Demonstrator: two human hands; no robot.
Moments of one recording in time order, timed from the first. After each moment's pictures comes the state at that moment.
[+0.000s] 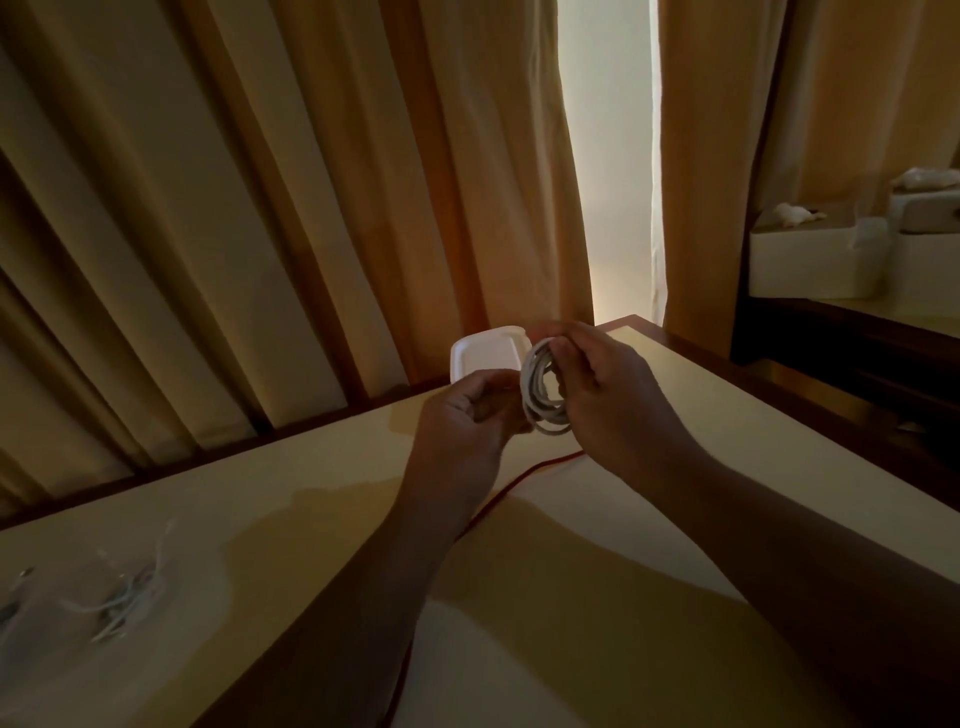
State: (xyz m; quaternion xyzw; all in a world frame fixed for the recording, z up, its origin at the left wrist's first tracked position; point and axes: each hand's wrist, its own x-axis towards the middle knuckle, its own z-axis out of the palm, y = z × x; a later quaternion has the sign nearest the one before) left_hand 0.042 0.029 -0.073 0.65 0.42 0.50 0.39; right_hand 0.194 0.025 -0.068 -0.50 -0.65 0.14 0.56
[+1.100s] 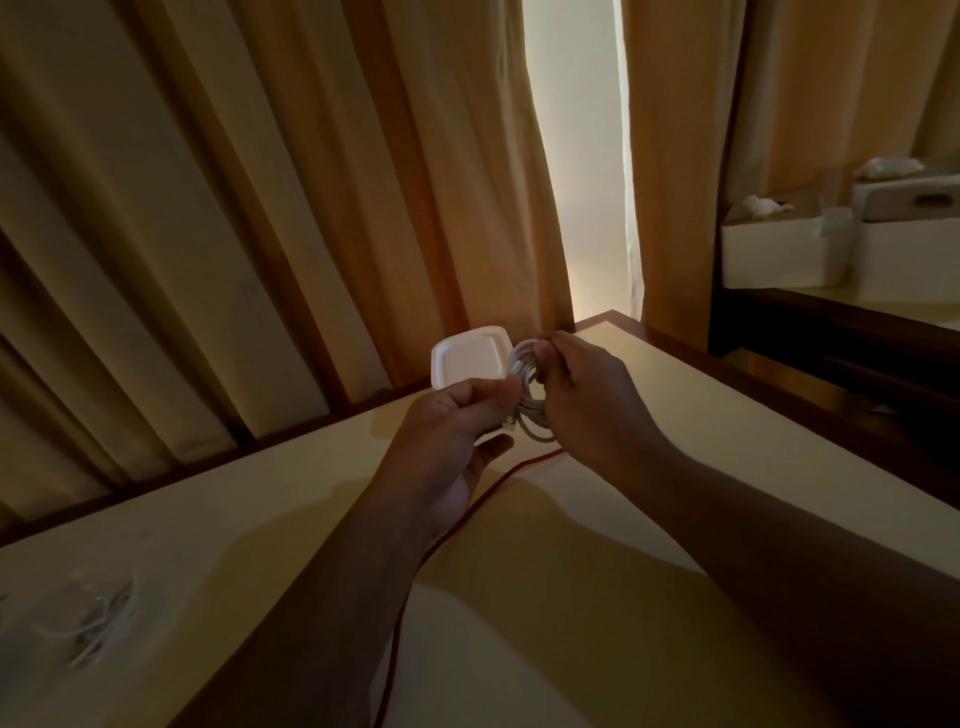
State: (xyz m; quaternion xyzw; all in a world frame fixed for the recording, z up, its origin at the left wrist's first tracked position) left_hand 0.045 0.033 -0.061 0.52 0.41 0.45 0.59; right_hand 0.197 0.030 -0.076 -0.55 -0.63 0.12 0.53
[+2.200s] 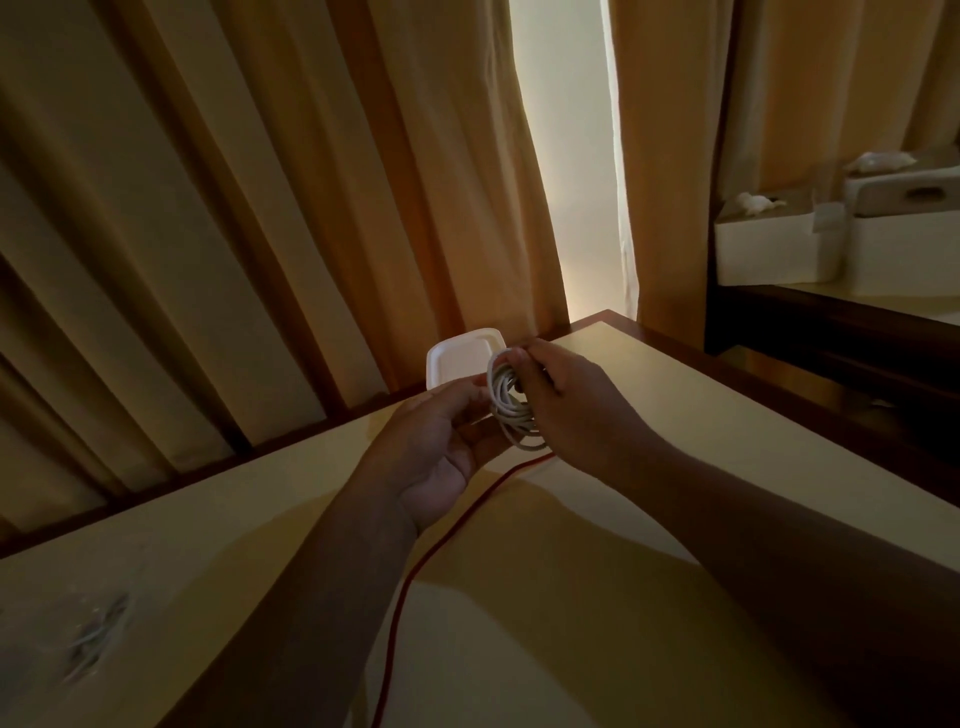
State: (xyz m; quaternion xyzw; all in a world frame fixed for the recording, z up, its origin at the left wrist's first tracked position) left_hand 0.044 0.032 -0.046 0.40 0.37 0.46 0.70; right_hand 0.198 0.036 -0.081 -0.51 -0.66 0.20 0.52
